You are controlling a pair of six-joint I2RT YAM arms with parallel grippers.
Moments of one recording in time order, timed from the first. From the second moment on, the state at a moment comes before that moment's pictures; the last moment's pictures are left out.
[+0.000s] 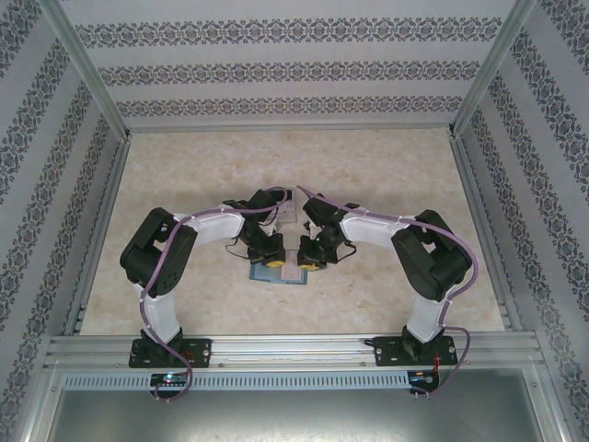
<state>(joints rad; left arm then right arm) -0.55 1.87 1.11 -0.61 0.53 -0.68 0.64 1.82 1.05 -0.60 -0.47 0.71</state>
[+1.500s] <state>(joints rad) -0.53 1.80 1.09 -0.64 0.52 -0.65 0.64 1.83 1.05 -0.60 -0.47 0.71</state>
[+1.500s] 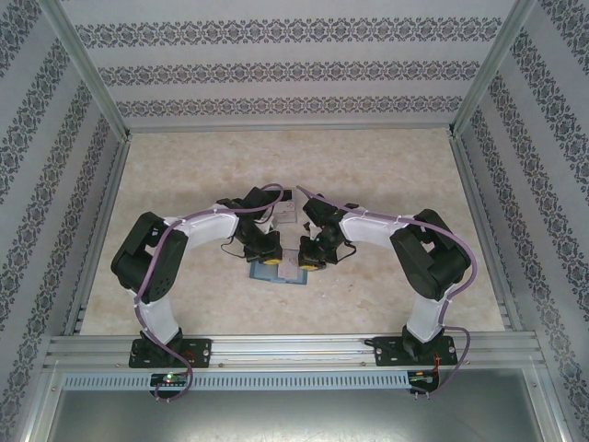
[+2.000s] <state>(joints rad) -0.51 1.76 1.11 -0.73 0.48 -0.60 0.64 1.83 1.05 -0.60 -0.47 0.70</state>
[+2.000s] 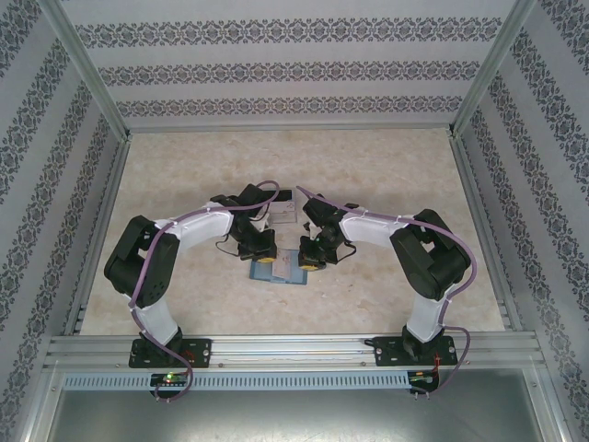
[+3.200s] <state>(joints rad) -0.51 1.75 1.15 -0.83 0.45 -0.55 0.64 1.83 1.05 -0.60 -0.47 0.70</state>
